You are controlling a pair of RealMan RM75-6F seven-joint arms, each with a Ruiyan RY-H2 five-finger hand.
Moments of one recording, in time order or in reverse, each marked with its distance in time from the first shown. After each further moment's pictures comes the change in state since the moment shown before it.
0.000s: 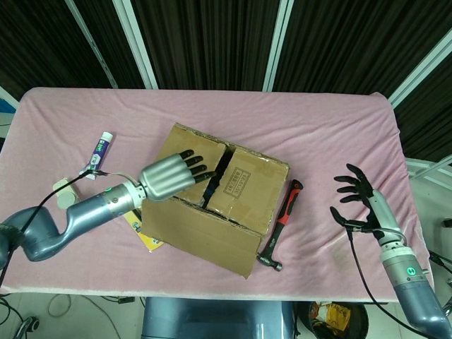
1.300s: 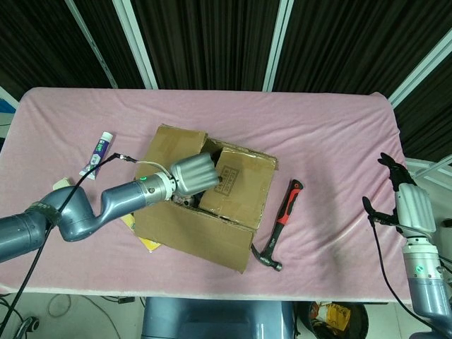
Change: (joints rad) left arm -0.233 -0.026 0.040 0.071 -0.116 -0.215 0.110; right arm 0.034 -0.158 -0.133 0.294 -0.176 0.327 -0.392
